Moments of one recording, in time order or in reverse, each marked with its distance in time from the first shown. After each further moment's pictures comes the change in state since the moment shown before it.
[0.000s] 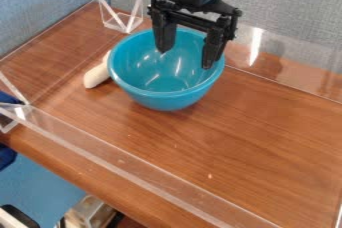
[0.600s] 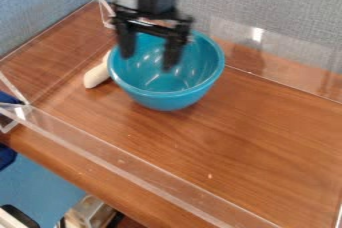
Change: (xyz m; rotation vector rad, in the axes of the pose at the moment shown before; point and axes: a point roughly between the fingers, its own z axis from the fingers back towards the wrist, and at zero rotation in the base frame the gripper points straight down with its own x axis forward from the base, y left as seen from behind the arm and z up) arm -0.014 0.071 -0.020 -0.010 0.049 0.132
